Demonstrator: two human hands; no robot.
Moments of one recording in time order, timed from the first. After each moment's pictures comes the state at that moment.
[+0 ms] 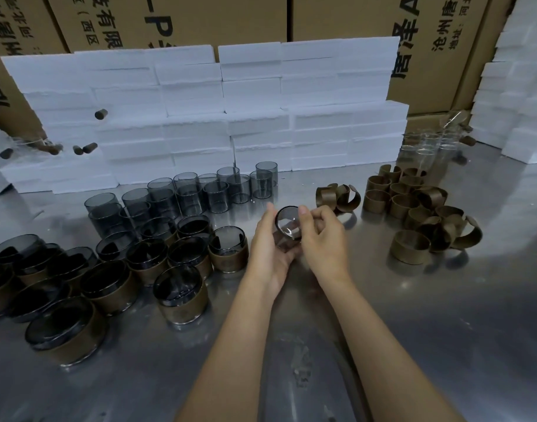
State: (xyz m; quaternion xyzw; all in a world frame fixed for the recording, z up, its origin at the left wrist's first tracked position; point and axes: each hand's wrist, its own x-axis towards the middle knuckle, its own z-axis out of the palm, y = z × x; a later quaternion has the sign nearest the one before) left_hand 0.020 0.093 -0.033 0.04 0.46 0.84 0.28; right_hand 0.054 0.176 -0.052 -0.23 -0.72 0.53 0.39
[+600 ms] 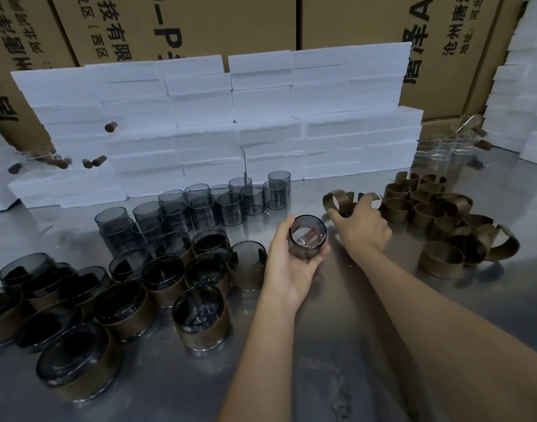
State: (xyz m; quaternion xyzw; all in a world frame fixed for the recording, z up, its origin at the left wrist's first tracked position) left_hand -0.004 0.097 -0.044 0.00 0.31 0.88 0.36; right_hand -0.008 0.259 -0.056 -0.45 -0.82 0.19 0.29
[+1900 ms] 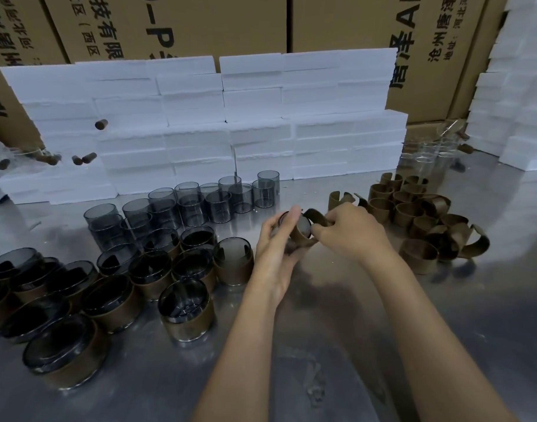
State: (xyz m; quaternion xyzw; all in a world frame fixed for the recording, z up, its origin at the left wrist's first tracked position) left_hand -0.003 0.097 -0.049 0.15 0.43 0.85 0.27; right_hand 0.068 0.215 0.003 -0.27 -0.92 0.23 0.17
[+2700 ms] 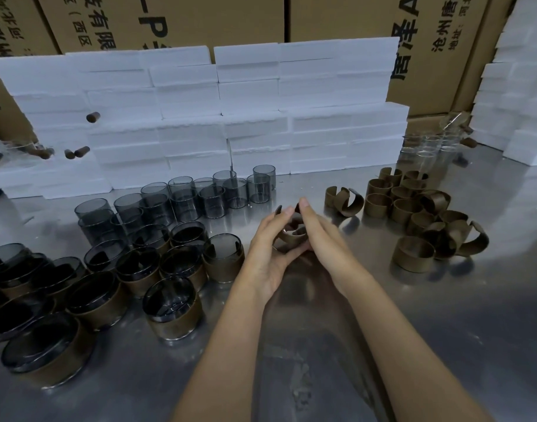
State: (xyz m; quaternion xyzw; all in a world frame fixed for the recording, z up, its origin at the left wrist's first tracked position) left_hand -0.005 0.099 -0.050 0.14 0.43 0.84 0.30; right_hand 0.057 0.197 -0.037 -0.21 -0.72 0.62 0.21
